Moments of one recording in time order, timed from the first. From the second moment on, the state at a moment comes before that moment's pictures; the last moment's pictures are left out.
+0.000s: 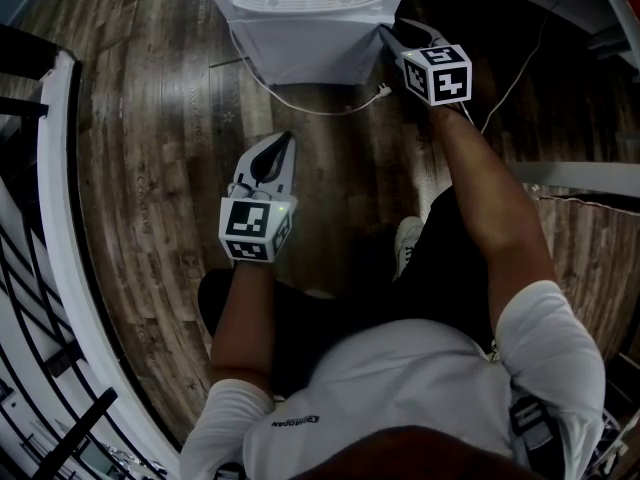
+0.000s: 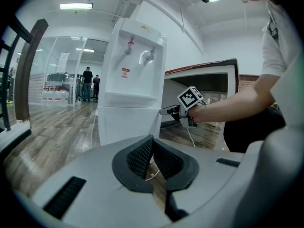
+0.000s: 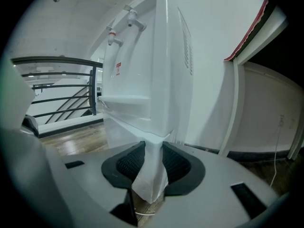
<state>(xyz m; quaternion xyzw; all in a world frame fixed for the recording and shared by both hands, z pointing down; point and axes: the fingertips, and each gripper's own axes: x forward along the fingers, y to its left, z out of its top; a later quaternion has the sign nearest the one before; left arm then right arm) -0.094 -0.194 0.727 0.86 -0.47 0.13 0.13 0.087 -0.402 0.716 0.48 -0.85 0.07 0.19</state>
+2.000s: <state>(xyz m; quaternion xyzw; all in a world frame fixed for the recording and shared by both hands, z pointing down) -0.054 -0.196 0.713 0.86 -0.47 0.12 0.15 0.036 -0.339 0.688 0.41 -0.89 0.08 0.18</state>
